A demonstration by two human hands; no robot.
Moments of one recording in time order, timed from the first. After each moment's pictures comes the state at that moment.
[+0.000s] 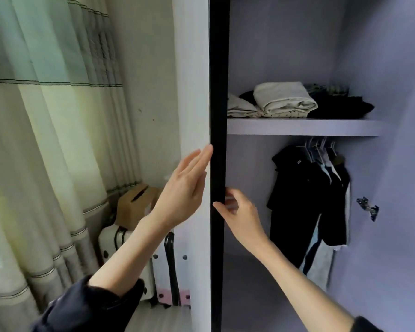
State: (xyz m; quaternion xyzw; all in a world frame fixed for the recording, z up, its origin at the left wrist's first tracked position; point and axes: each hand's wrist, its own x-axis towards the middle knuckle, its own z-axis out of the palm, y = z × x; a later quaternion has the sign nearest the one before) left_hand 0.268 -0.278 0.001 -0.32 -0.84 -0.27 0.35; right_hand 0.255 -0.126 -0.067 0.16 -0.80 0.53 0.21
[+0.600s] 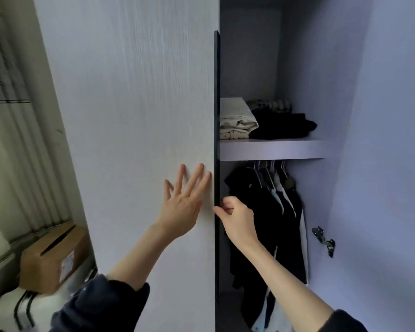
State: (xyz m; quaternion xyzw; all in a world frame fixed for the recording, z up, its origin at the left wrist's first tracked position) left_hand 0.046 -0.075 -0.027 -0.28 -0.92 -0.04 0.27; right_hand 0.089 0.074 -0.050 -0.02 -0.83 0.49 0.25
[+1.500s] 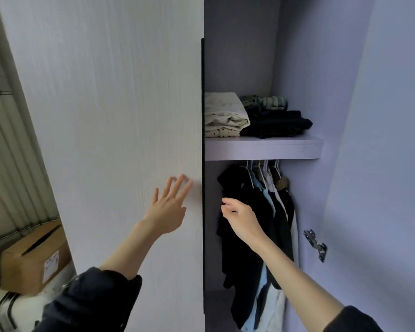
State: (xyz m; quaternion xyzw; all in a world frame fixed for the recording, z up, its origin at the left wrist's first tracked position) left_hand -0.002 -0.056 -0.033 -0.22 -0.97 -0.03 0.13; right_hand 0.053 0.137 -0.051 0.00 -0.84 0.53 0.12
